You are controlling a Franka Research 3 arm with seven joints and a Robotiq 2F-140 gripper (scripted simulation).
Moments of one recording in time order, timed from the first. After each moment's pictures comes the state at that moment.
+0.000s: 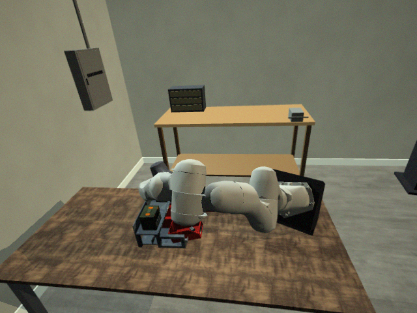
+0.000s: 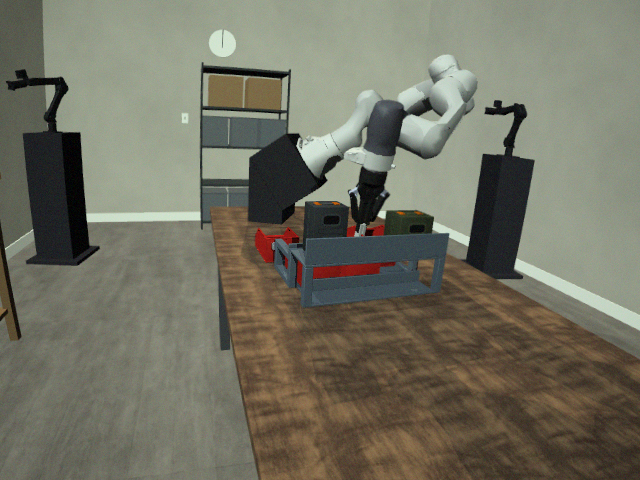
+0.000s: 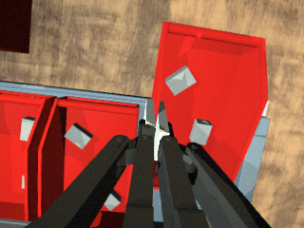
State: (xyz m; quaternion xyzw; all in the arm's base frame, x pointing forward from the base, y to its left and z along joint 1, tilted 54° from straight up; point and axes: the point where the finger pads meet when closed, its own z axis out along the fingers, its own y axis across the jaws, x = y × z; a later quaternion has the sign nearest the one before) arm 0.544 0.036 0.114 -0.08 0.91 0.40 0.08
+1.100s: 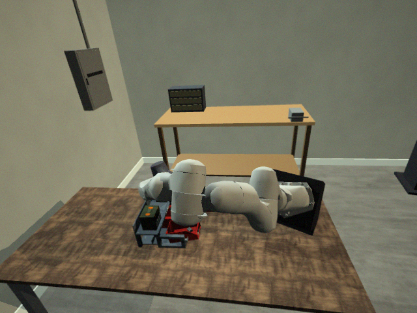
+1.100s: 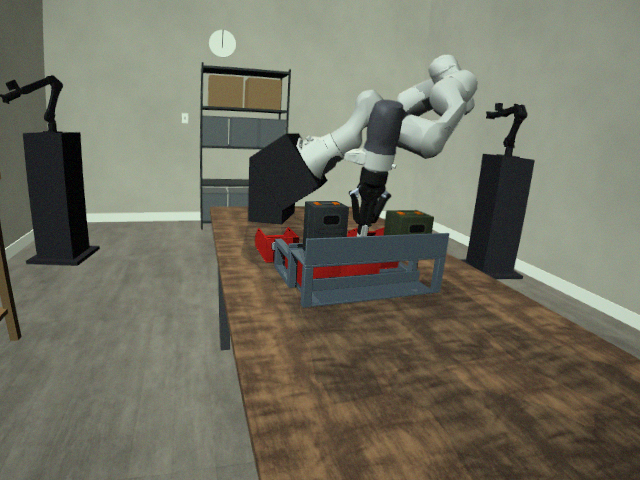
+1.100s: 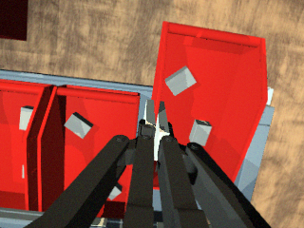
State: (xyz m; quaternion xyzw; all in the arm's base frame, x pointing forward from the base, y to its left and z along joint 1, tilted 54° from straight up) arm 0.555 0.037 0.118 -0.07 0.91 0.40 0.10
